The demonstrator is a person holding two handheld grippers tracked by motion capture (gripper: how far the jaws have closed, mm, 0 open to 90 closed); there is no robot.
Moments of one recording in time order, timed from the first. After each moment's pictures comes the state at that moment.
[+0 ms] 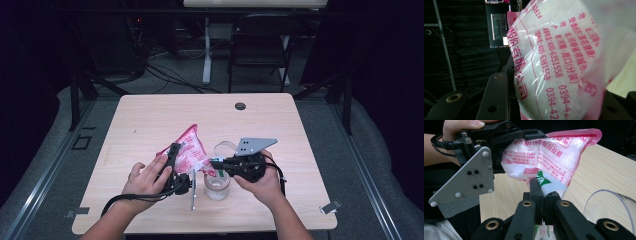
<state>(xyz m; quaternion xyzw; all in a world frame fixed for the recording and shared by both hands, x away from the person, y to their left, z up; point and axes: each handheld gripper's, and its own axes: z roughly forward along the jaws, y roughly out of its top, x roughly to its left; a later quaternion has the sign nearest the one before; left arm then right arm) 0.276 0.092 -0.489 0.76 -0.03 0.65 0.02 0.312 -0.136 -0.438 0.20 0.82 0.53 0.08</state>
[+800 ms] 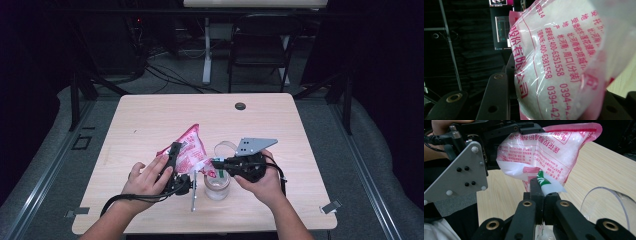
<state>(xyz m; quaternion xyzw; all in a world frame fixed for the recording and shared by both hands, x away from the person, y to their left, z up) 0.273 0.090 -0.485 0.74 -0.05 0.67 0.01 0.312 -0.138 -0.439 0.20 0.82 0.53 0.08</state>
